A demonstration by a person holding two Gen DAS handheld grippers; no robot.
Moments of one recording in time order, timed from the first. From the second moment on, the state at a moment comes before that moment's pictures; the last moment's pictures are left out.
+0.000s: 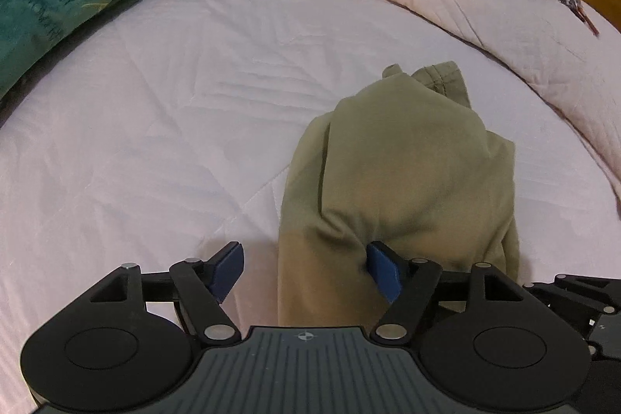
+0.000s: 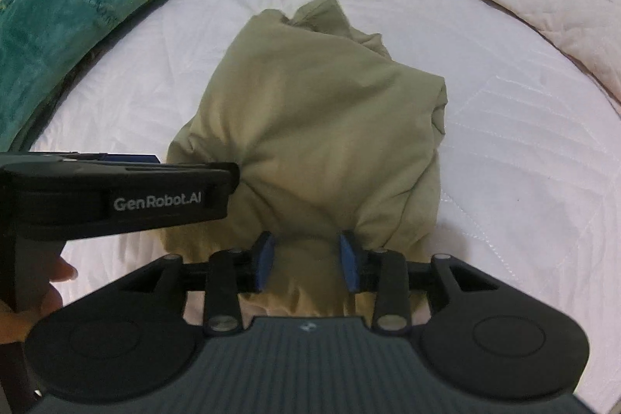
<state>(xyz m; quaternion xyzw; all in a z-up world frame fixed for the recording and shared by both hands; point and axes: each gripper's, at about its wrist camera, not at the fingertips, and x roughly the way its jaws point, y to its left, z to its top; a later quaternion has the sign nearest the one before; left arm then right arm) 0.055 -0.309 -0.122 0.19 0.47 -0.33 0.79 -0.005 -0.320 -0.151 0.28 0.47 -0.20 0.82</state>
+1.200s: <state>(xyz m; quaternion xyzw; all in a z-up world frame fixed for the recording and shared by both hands) -0.064 -0.229 0.116 0.16 0.43 -0.26 0.85 -0.098 -0.273 0.059 0.23 0.45 -0.33 0.79</state>
